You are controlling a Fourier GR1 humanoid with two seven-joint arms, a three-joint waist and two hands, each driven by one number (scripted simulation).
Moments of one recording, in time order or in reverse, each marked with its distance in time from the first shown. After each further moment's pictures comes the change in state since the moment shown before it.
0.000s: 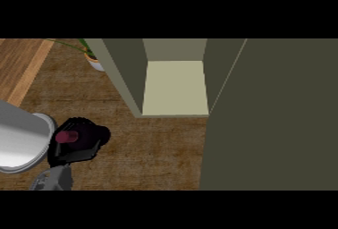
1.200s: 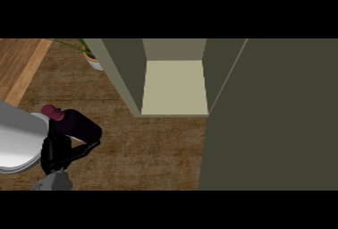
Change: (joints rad) left arm 0.068 -0.069 0.119 -0.133 0.111 0.137 0.228; right arm -0.034 -0.026 0.012 -0.002 -0.008 -0.029 0.020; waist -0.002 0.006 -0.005
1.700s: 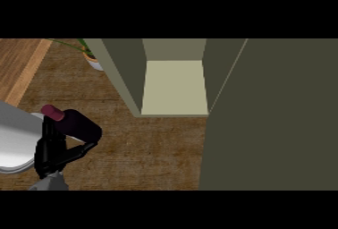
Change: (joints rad) left arm 0.058 -0.016 -0.005 -0.142 -0.022 0.045 0.065; right arm 0.000 -0.001 0.010 0.001 -0.005 -0.017 0.001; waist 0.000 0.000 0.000
